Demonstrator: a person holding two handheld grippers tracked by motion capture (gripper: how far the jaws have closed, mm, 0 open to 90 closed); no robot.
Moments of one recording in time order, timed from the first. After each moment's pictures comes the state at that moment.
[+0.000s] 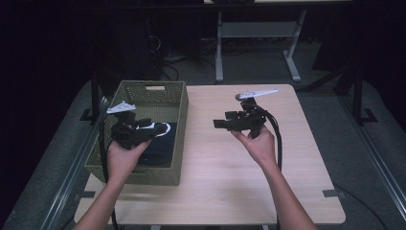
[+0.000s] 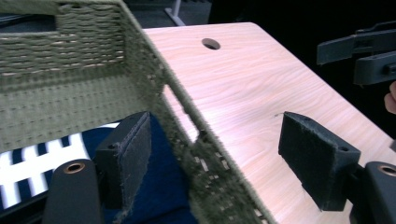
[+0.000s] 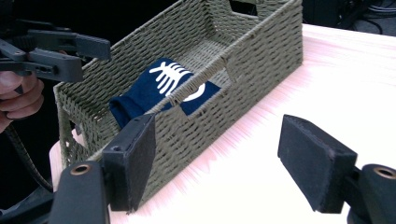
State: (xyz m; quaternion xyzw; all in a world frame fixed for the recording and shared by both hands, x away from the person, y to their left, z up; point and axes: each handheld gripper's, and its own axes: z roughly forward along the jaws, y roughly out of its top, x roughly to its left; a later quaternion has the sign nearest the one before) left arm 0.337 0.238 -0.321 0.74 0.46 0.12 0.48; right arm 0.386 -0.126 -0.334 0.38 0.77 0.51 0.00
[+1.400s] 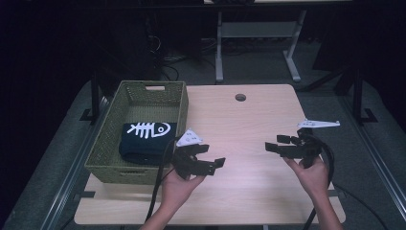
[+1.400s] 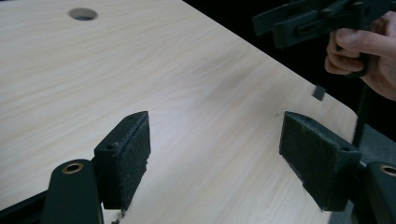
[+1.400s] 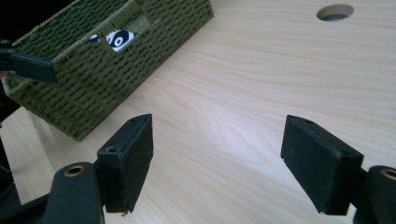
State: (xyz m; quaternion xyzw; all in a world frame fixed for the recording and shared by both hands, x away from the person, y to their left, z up) left arm 0.279 0.090 -0.365 0.80 0.34 0.06 0.48; right arm 0.319 -0.264 -0.384 0.46 0.74 0.48 0.05
